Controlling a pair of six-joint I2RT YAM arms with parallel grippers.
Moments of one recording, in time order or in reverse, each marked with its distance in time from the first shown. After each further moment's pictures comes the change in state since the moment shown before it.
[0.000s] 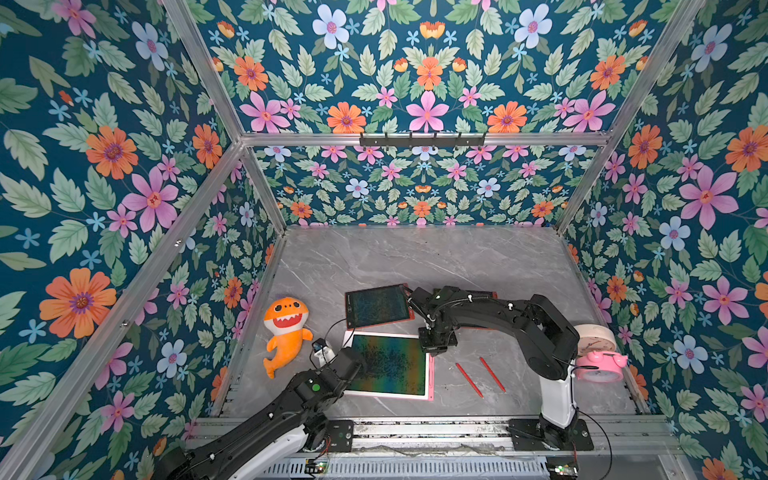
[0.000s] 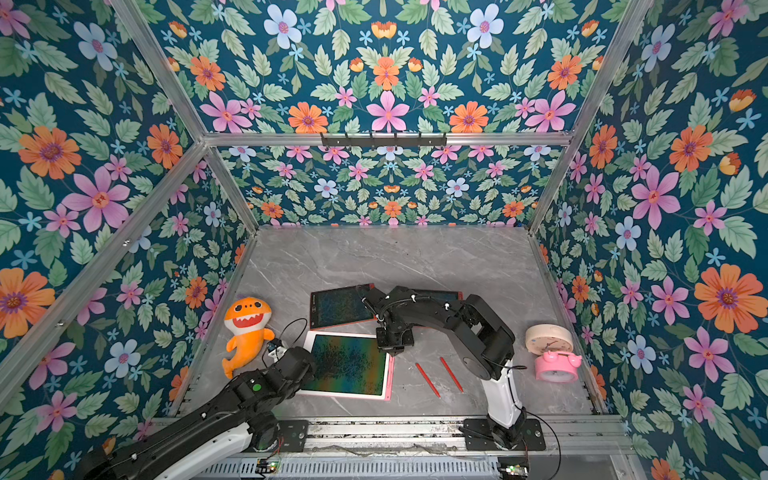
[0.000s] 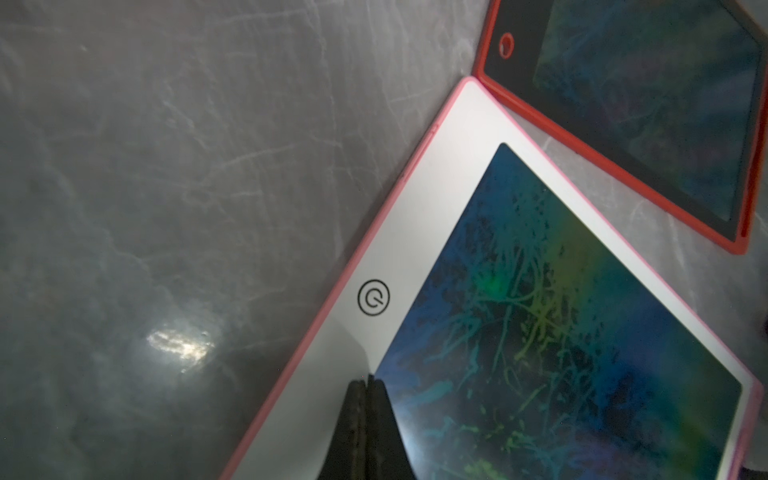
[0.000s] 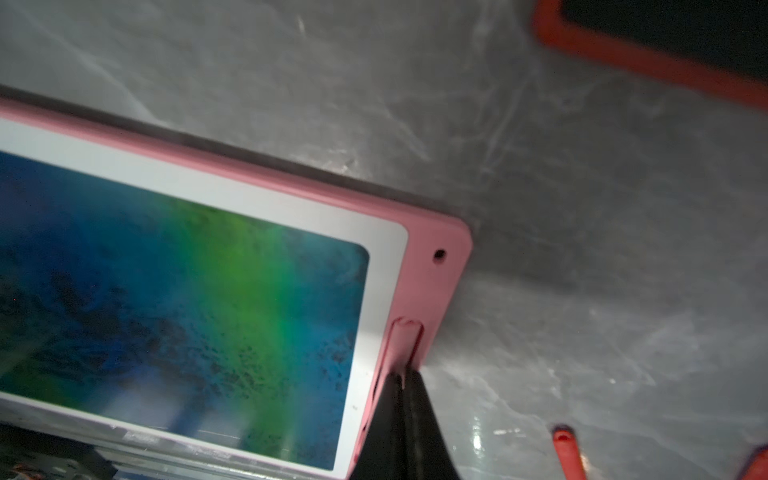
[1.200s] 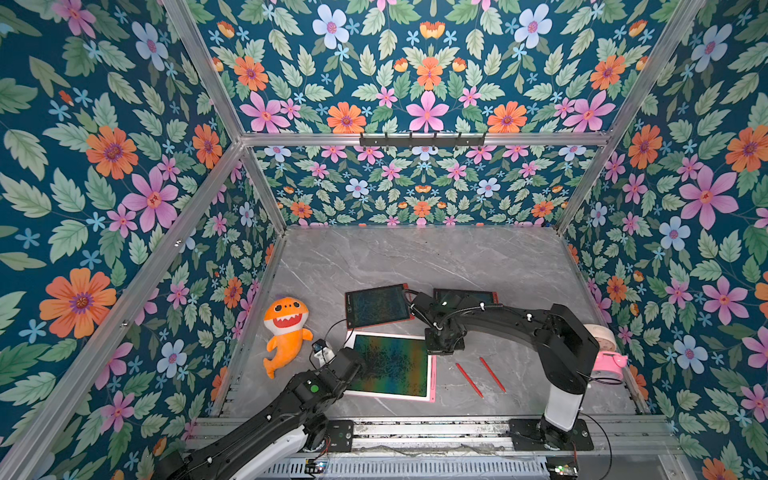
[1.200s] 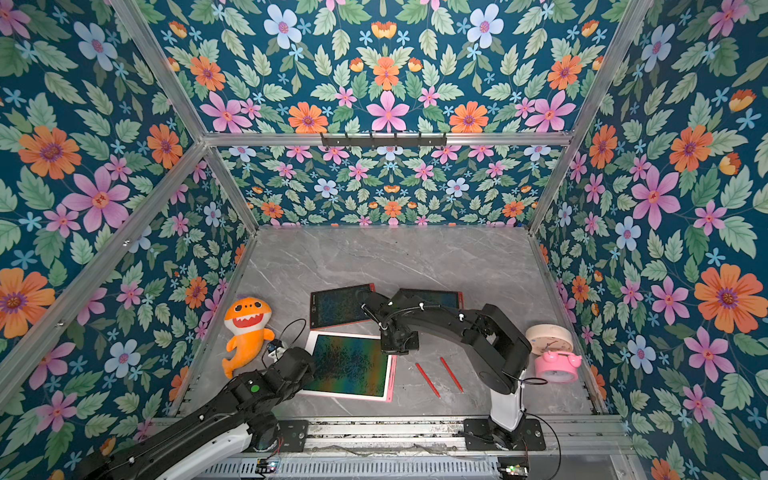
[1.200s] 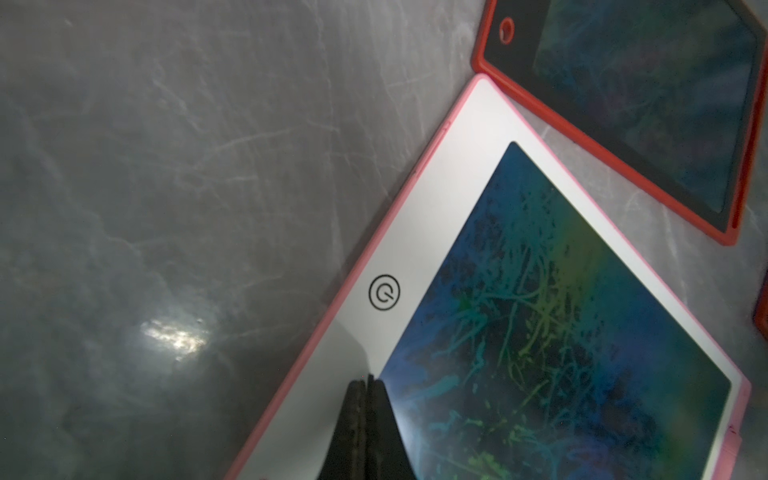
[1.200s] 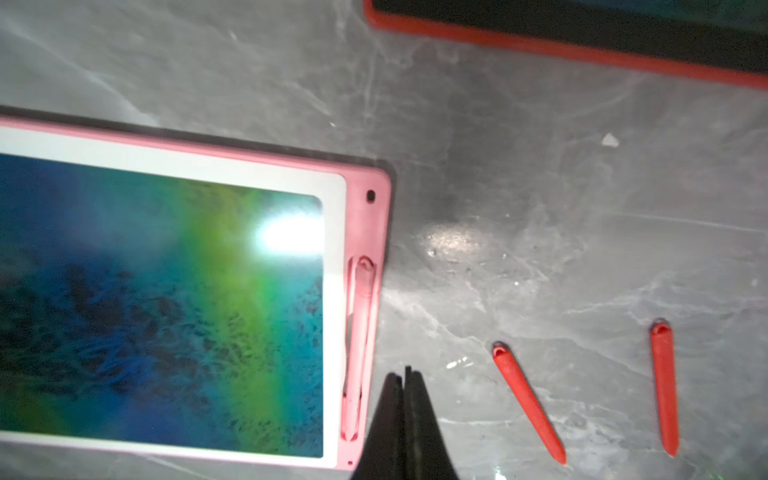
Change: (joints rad) left arm 0.000 -0.026 0.003 -0.019 0.018 -0.004; right arm 0.056 -0.154 -0.056 -0.047 0.171 0.157
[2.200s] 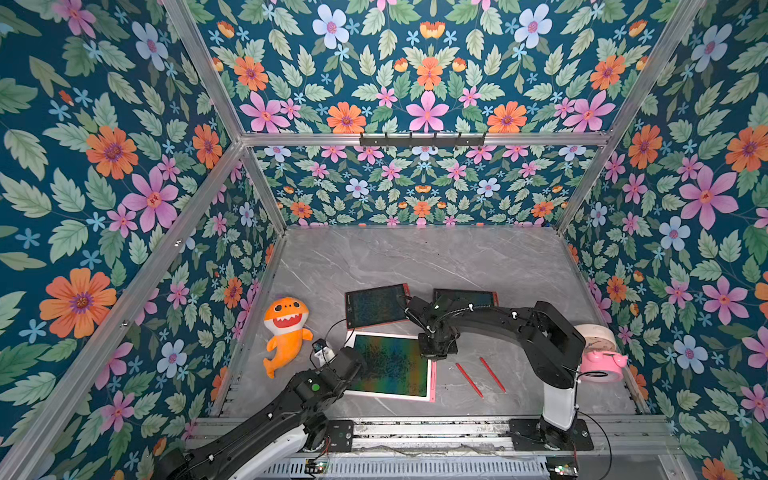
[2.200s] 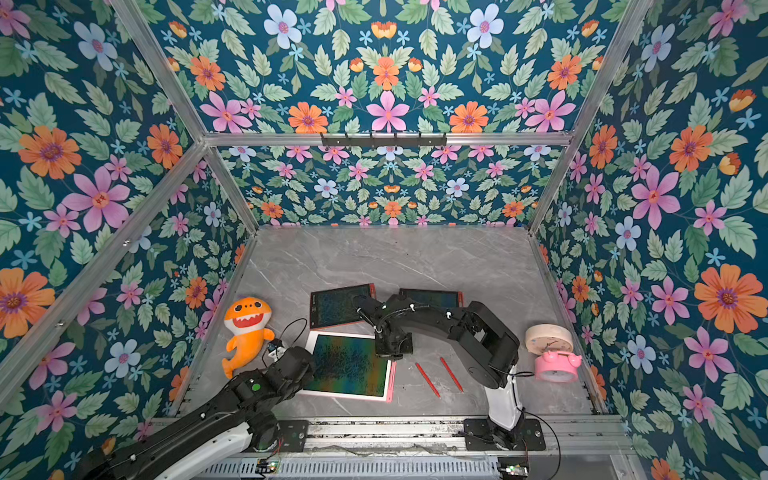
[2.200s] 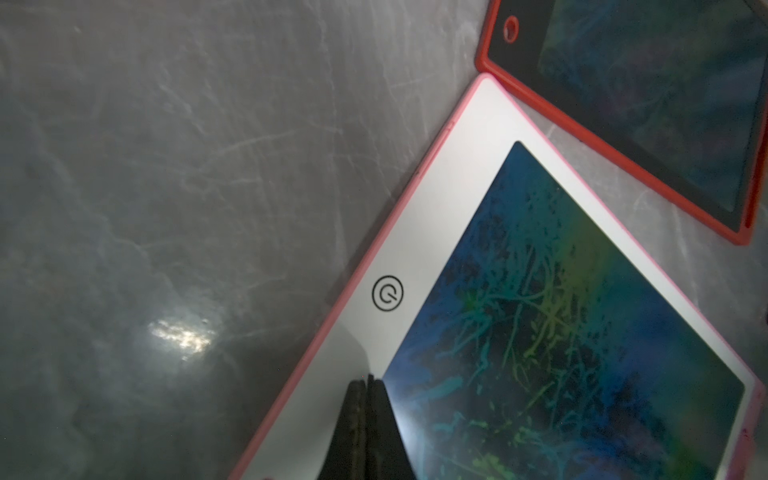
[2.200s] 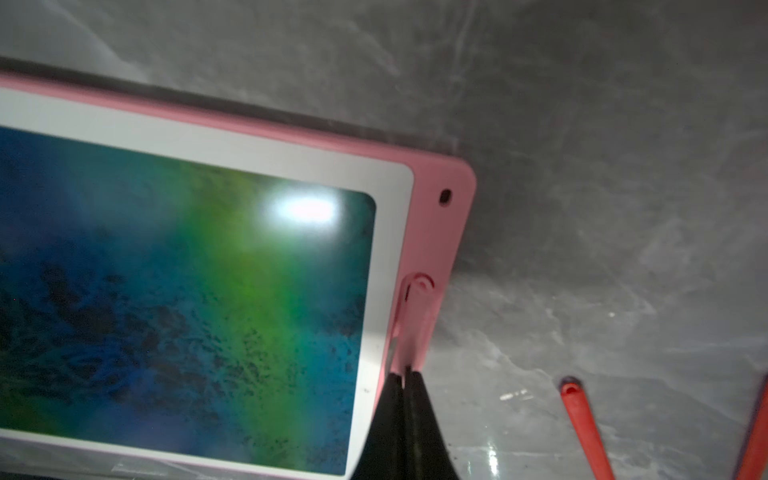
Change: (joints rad) left arm 0.000 0.019 0.006 0.000 -0.004 0.005; right arm 0.016 0.102 0.007 0.054 -0.079 -0.018
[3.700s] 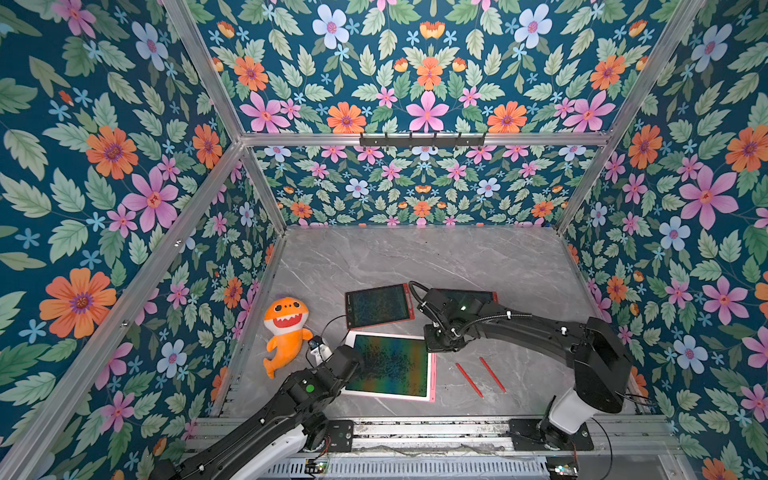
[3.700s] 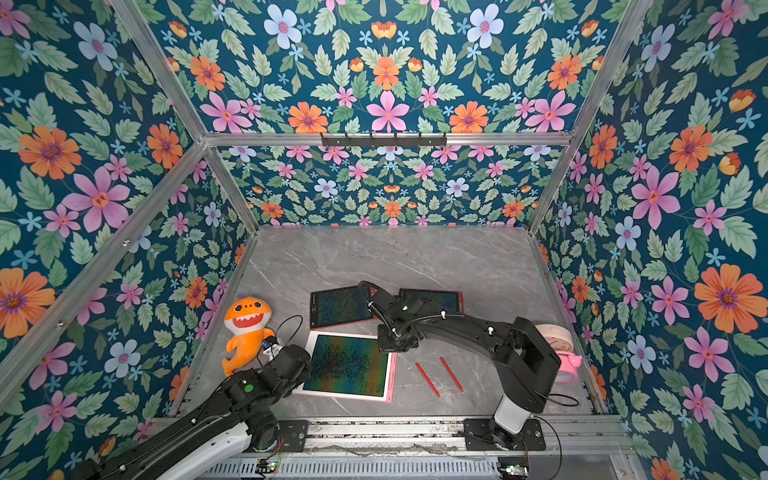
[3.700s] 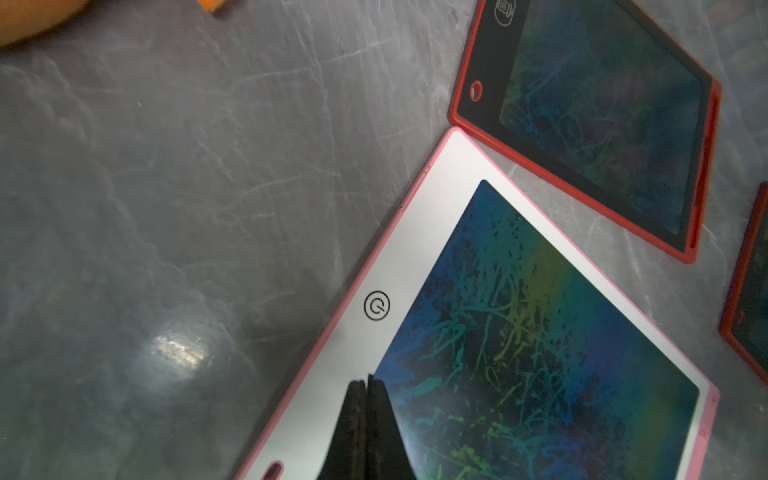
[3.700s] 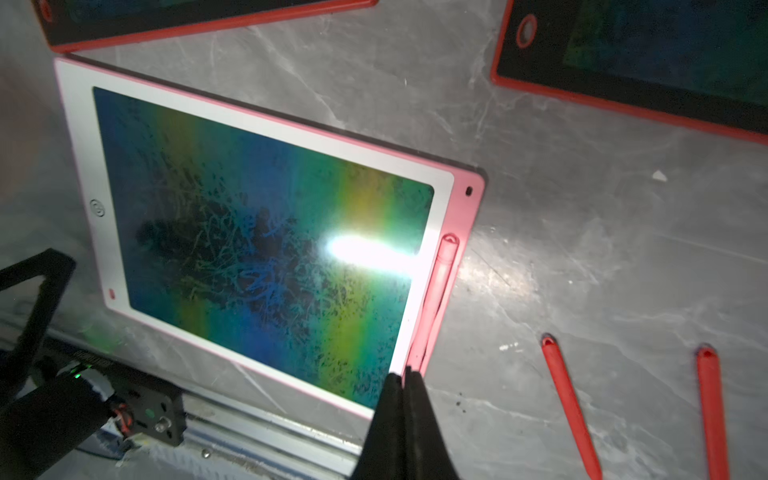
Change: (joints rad) left arm 0.000 -0.053 0.051 -0.078 -0.045 0.014; right arm 0.000 -0.305 -0.102 0.079 0.023 -0.040
